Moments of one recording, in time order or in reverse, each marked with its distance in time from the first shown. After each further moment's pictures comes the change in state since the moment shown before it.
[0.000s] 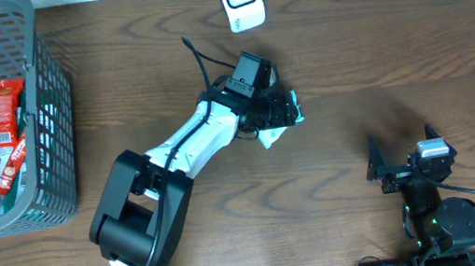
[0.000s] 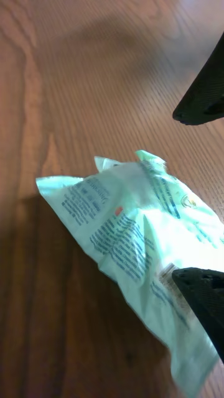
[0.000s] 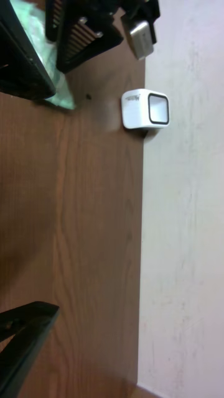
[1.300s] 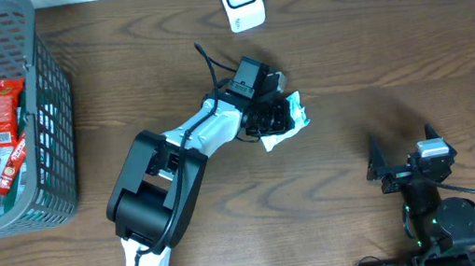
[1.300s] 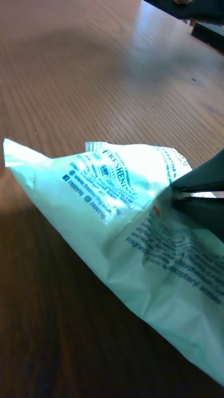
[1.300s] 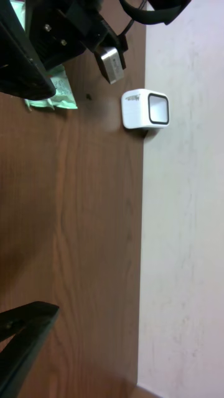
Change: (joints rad) left arm 0.014 0.141 0.013 0.082 0.213 0.079; right arm 0.000 0.000 0.000 0.000 0.000 0.000
